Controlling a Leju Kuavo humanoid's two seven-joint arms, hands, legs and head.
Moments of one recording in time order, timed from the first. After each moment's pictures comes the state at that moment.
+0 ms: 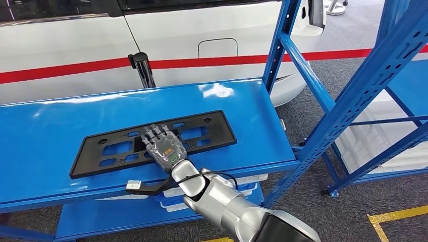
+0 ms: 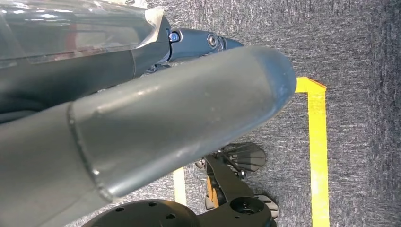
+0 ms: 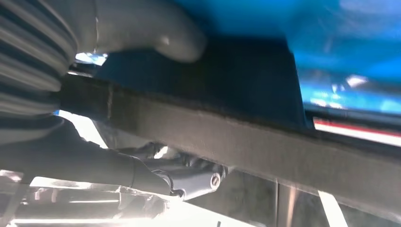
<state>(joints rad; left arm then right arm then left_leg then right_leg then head) -0.04 -0.09 0.45 -0.19 -0.49 0.09 -0.33 -0.69 0.33 0.80 -0.50 1.55 -0.39 0.27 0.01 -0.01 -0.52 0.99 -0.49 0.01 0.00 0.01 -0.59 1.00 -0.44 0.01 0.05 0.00</state>
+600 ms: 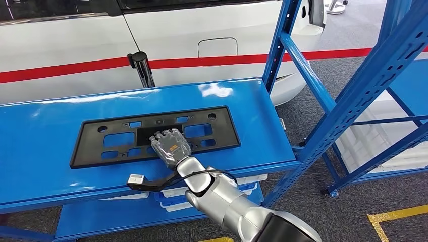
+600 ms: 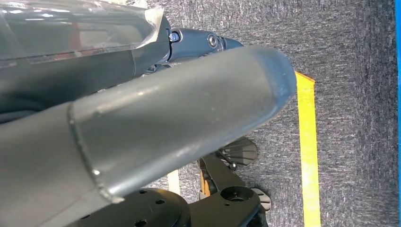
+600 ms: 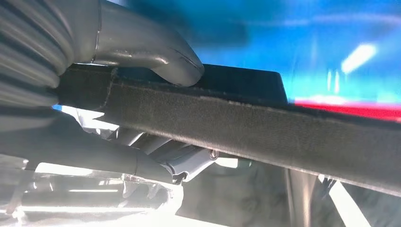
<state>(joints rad) -0.06 -0.11 0.46 -0.19 -0.51 0.09 -0.35 -0.67 0.33 0.71 -0.54 1.45 -0.49 0.16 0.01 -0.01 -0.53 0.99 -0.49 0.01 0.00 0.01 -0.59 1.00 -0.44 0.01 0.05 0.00</state>
